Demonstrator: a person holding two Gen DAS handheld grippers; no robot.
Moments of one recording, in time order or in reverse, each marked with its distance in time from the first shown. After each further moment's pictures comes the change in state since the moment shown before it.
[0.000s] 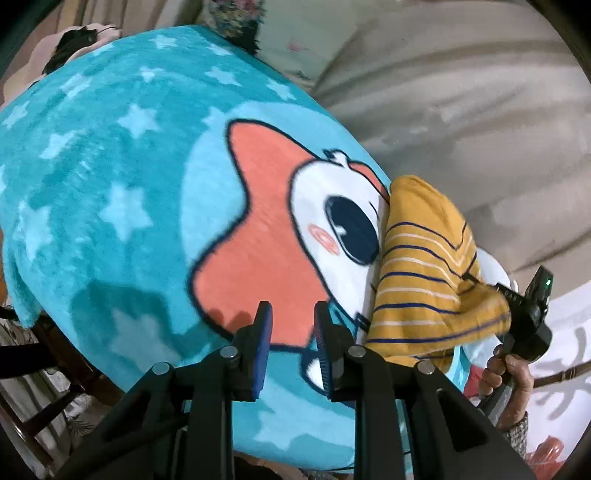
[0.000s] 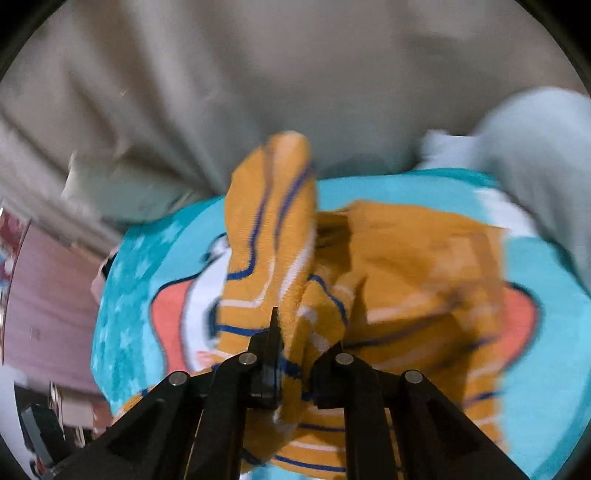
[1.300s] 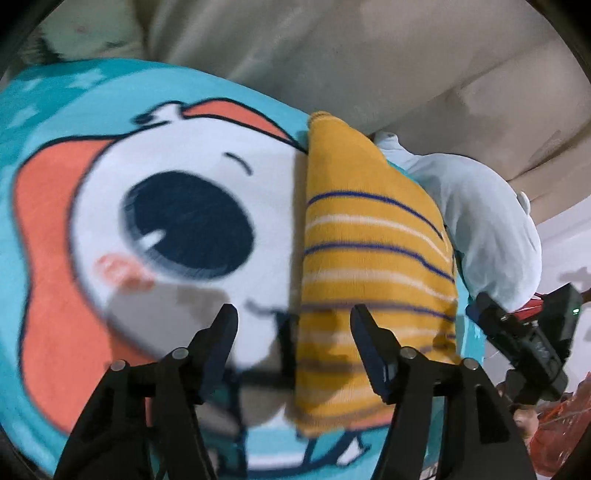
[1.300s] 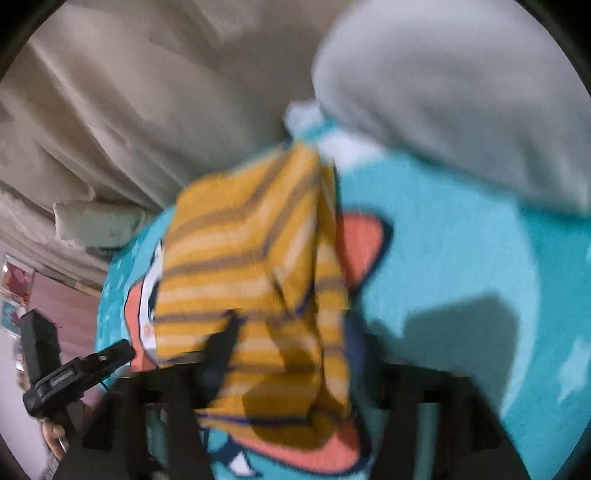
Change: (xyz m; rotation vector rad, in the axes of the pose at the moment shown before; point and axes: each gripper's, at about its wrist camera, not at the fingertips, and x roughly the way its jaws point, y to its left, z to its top) left arm 0.157 -0.159 0.027 0.339 0.219 -0.025; right arm -0.050 -0.123 -0.048 0.112 -0.080 0.018
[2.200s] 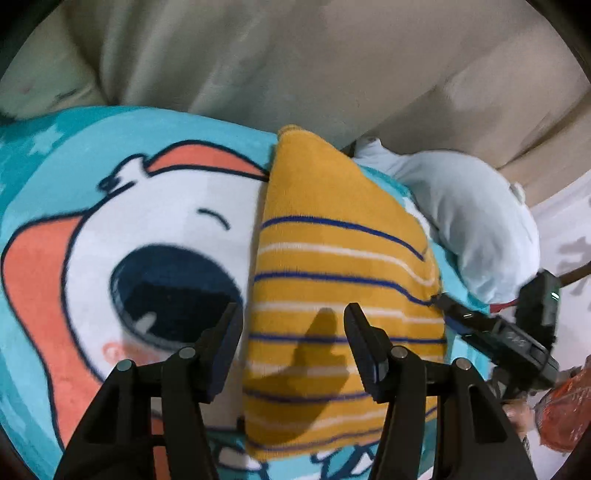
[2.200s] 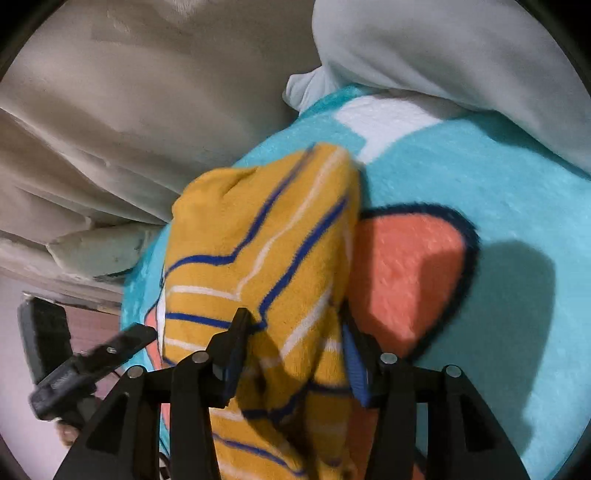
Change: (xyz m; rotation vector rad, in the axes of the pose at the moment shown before) left arm -0.015 -0.018 0.033 0.116 0.002 -0.006; right arm 0.038 0.009 0.002 0.177 0.066 0.081
